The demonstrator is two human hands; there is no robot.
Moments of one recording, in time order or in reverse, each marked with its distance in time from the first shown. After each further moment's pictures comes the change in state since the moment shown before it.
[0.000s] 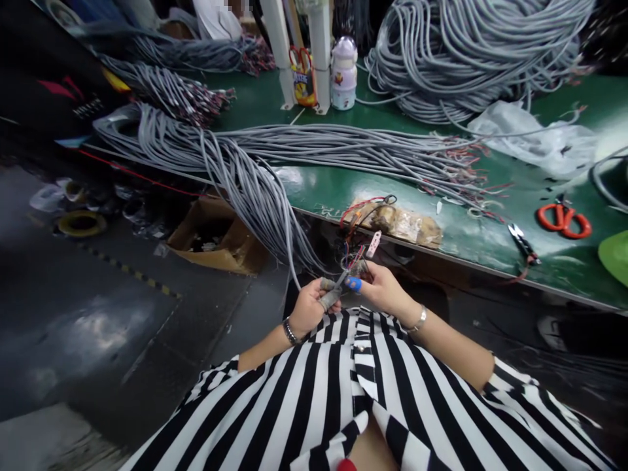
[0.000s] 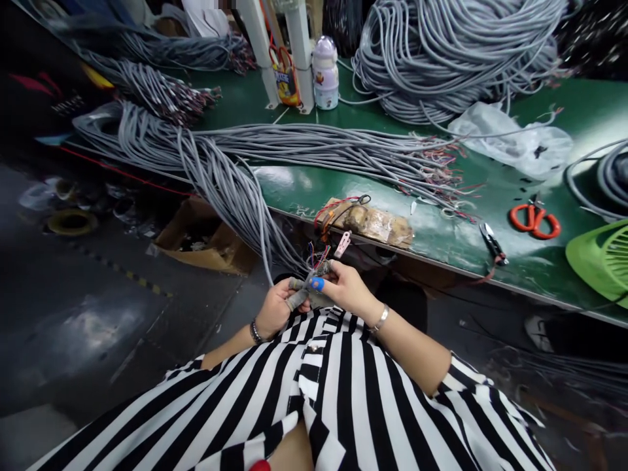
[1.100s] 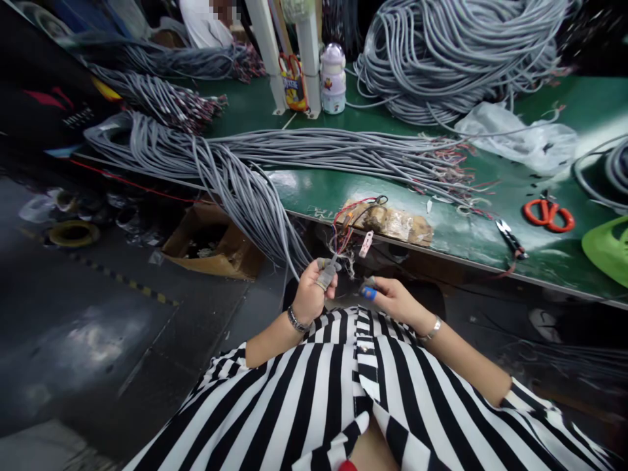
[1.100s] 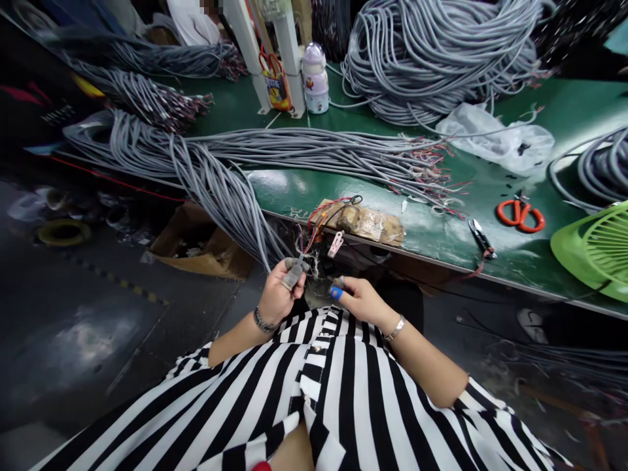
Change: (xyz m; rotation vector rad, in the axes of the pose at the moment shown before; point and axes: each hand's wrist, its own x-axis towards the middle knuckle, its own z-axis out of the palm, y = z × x) left_hand 0.029 0.014 0.022 -0.194 0.037 0.188; right_hand -0.030 0.010 -0.037 -0.260 -0.079 -0.025
